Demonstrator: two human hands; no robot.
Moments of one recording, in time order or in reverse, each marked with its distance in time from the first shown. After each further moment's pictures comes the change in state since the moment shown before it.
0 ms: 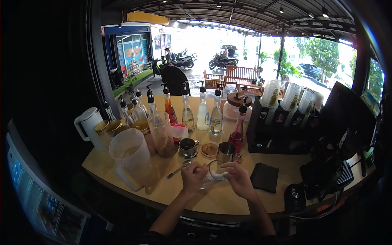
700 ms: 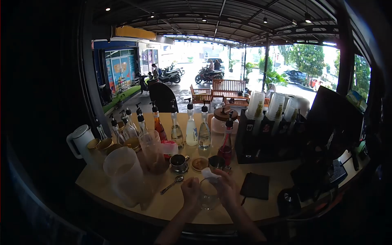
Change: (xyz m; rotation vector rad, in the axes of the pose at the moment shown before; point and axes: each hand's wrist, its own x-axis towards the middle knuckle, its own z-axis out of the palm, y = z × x) left_hand -0.011 0.018 0.024 -0.429 0.061 -0.400; right_hand 0.005 0.045 0.030 0.687 0.346 0.149
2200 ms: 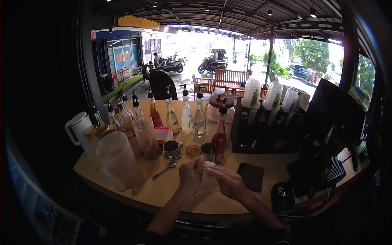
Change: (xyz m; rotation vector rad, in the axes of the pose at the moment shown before) left_hand 0.006 0.022 0.028 0.694 -0.221 0.369; right_hand -0.012 -0.081 -0.015 -1.124 -0.558 -0.833
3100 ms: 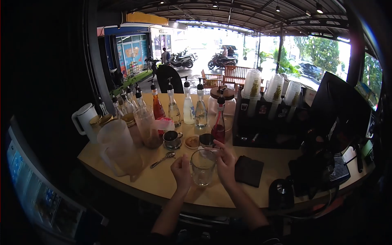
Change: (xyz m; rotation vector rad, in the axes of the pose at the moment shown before) left_hand -0.037 -0.020 0.027 -0.559 0.388 -0.201; right_hand -0.012 0.029 0.027 0.711 0.379 0.643
